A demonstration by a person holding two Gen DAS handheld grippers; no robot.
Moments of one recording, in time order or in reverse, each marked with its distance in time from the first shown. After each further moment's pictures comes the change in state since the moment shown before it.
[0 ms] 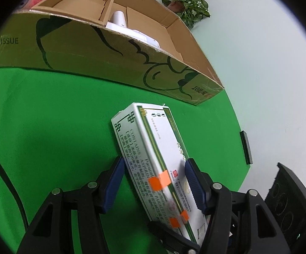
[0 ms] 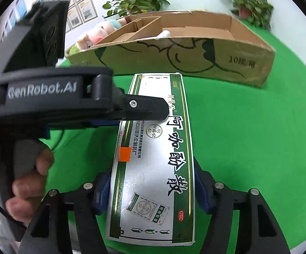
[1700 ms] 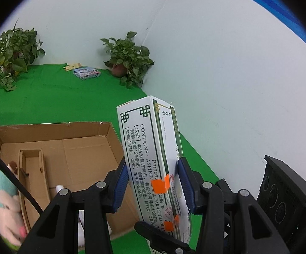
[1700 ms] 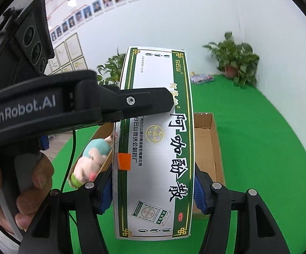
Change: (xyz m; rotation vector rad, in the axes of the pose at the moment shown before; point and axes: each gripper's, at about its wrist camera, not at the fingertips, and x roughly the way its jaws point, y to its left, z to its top) left arm -0.091 -0.169 0.222 0.390 -0.240 -0.049; right arm -0.119 -0.052 0.257 0.013 -0.320 -0.044
